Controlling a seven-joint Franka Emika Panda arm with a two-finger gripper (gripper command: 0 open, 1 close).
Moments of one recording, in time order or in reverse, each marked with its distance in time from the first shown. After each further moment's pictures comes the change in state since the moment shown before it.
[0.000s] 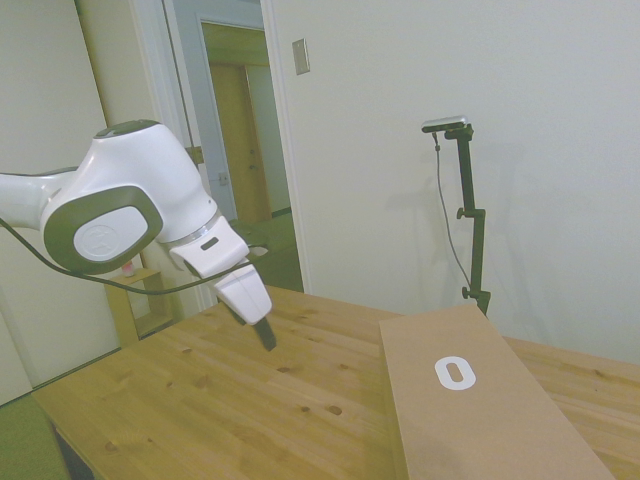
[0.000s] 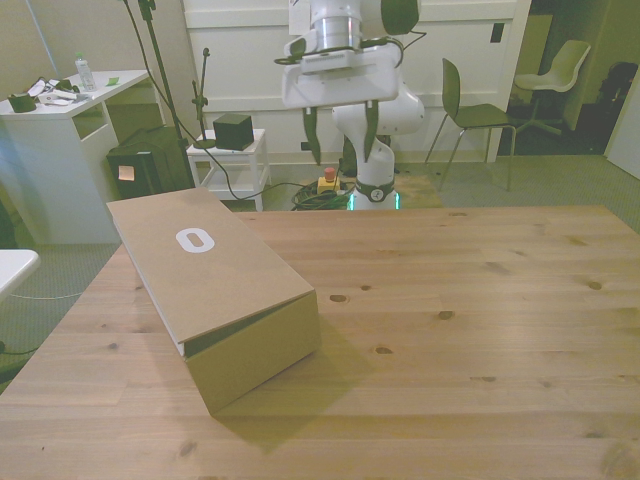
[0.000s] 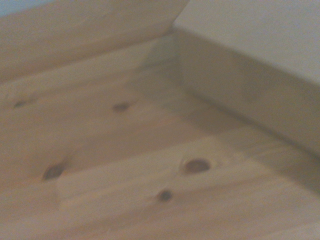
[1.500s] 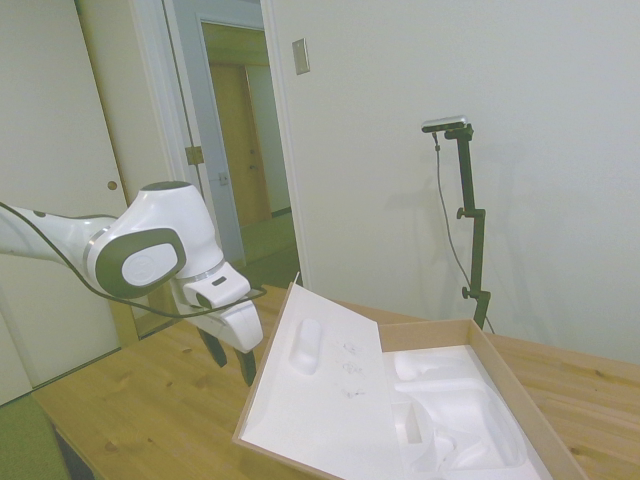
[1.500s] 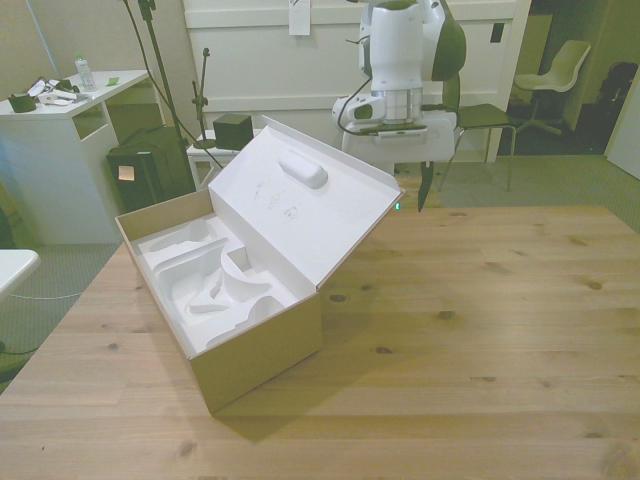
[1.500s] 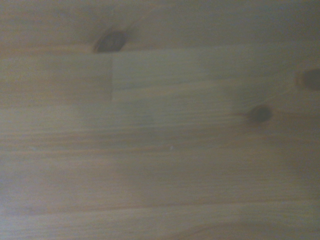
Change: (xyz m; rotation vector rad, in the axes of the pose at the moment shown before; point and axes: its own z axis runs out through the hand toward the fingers) arm -0.027 -0.037 0.082 -0.145 -0.062 -0.100
